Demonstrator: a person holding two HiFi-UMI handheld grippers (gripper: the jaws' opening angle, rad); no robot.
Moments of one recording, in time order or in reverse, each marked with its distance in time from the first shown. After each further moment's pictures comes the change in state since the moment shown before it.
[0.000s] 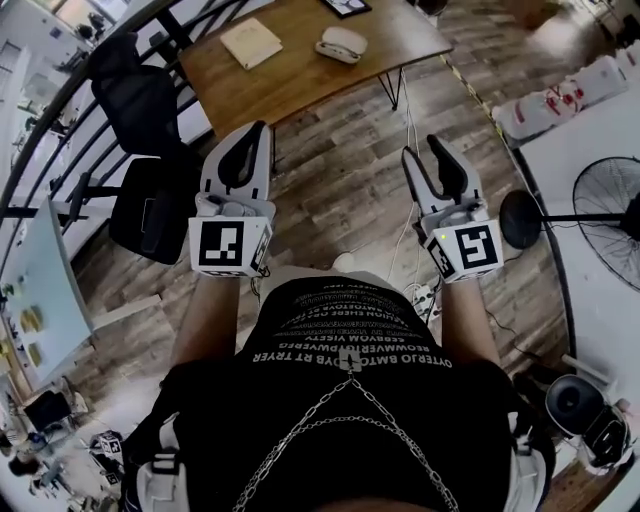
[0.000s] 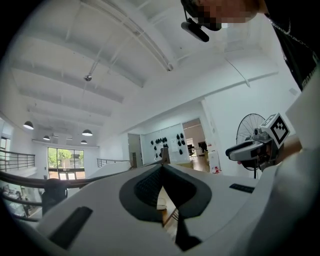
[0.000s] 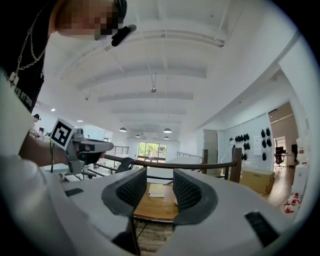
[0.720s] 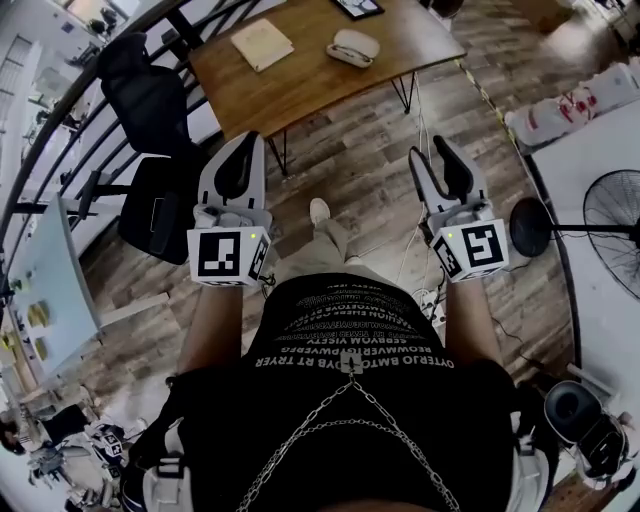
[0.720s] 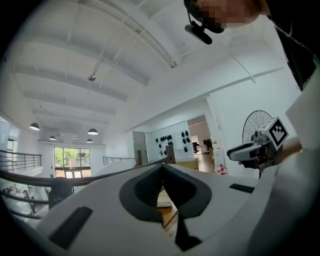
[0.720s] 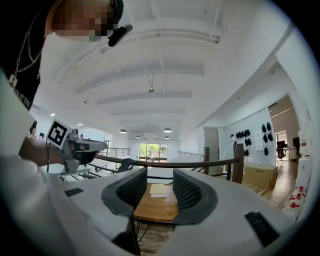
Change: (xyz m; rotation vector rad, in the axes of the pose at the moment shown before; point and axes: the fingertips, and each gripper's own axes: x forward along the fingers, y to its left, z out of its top) left arm -0.002 0.023 -0.007 -0.010 0.031 0.056; right arm 0.024 -0.012 -0.009 0.041 -0.001 0.018
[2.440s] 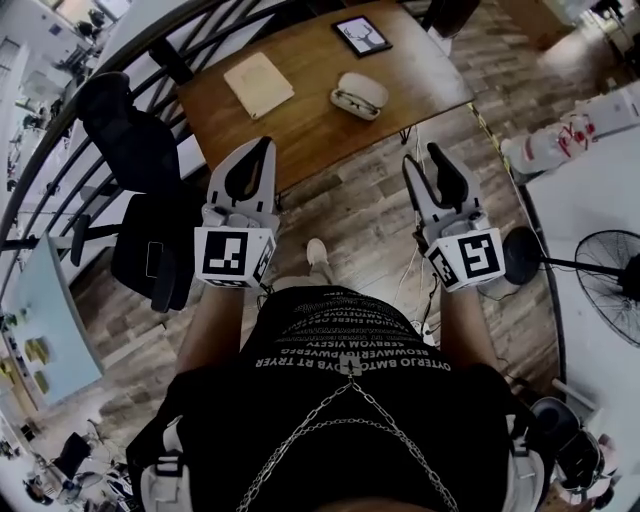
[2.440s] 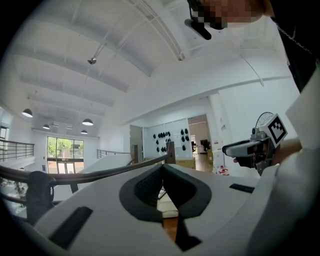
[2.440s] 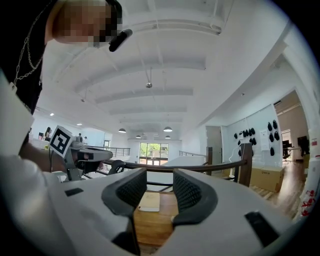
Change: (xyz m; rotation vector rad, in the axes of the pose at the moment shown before) left arm 0.172 0.092 -0.031 -0.070 0.044 -0.061; right arm 0.179 -0.061 0.016 0.000 0.011 0.018
